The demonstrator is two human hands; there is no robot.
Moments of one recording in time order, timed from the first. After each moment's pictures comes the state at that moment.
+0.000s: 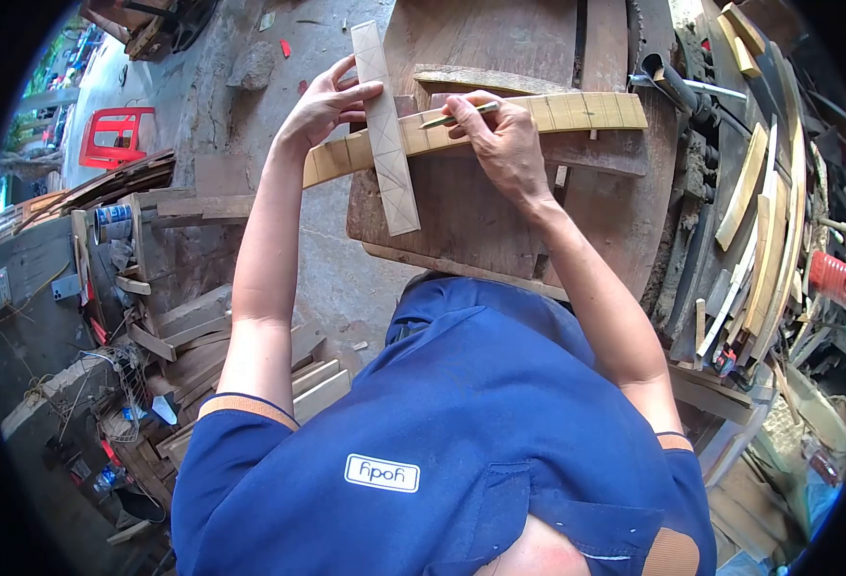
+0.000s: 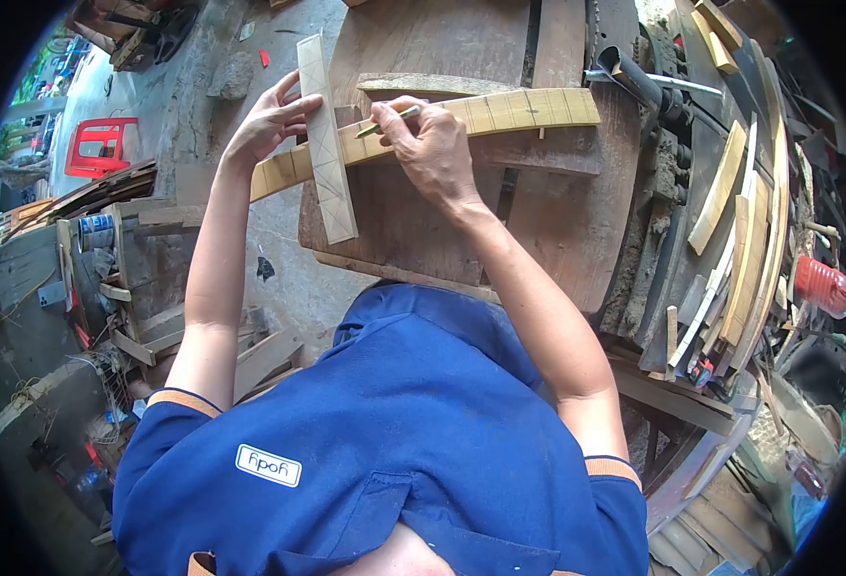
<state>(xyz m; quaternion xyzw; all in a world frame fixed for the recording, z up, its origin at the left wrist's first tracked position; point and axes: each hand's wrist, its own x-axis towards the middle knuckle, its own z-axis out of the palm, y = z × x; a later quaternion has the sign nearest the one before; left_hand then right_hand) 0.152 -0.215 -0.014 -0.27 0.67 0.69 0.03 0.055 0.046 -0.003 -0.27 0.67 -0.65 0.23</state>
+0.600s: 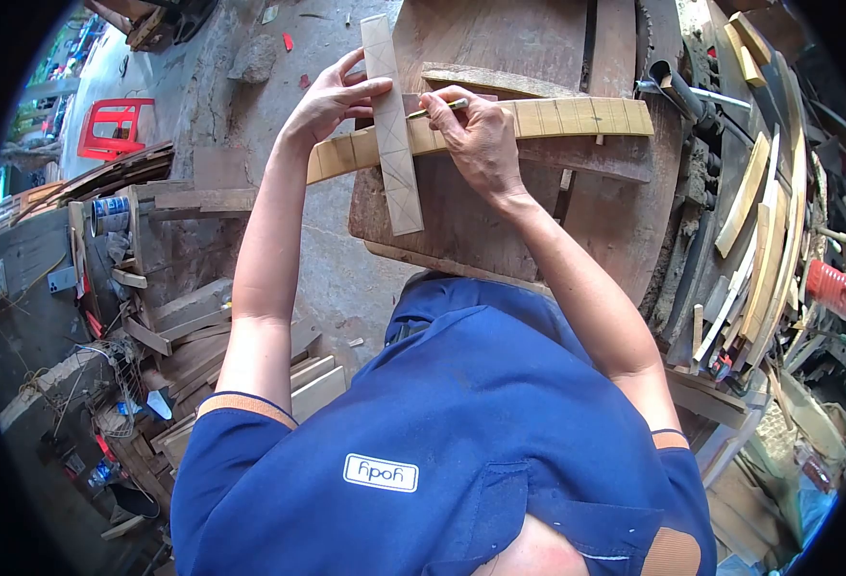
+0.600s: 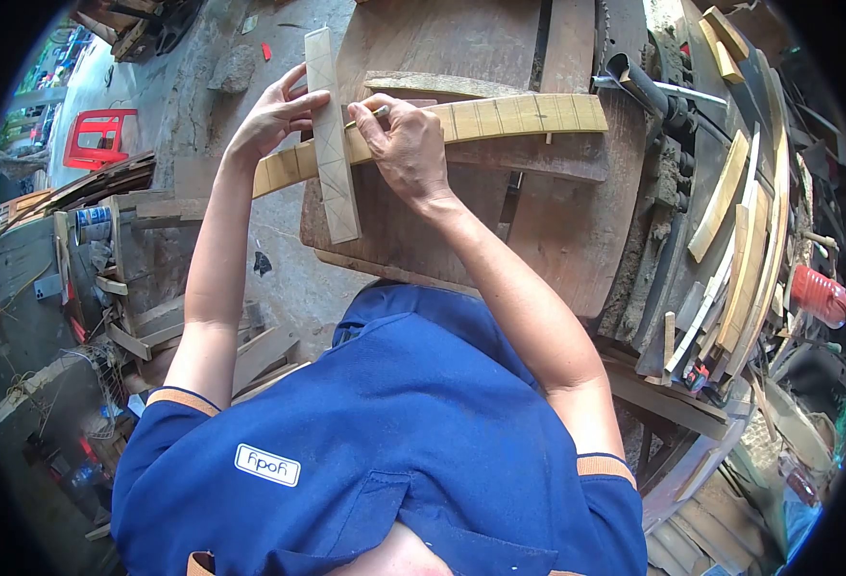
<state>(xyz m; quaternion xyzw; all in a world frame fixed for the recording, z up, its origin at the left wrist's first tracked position) 0.152 -0.214 -0.014 -0.25 0.68 0.69 0.02 0.069 0.017 -0.005 -0.31 0.72 -0.59 0.19</state>
